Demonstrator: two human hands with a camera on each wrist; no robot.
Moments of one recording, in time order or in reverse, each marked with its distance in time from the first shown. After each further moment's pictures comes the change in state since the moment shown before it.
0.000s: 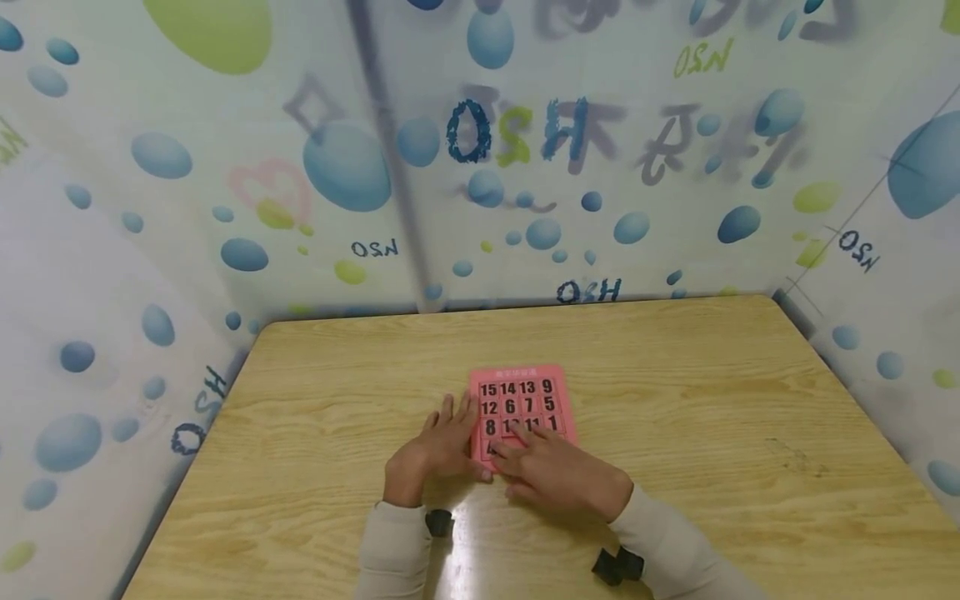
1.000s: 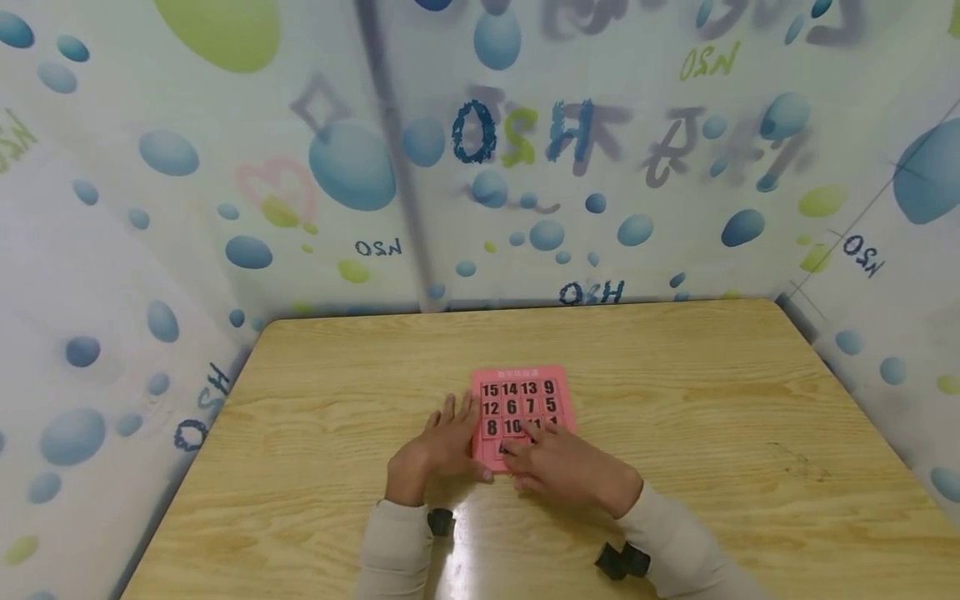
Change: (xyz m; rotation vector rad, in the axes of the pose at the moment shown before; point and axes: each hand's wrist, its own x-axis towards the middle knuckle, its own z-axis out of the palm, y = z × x) left_hand -0.001 0.000 0.000 -0.019 -0.006 -0.021; right_hand -0.005 0.007 -0.010 -0.042 -0.015 -0.004
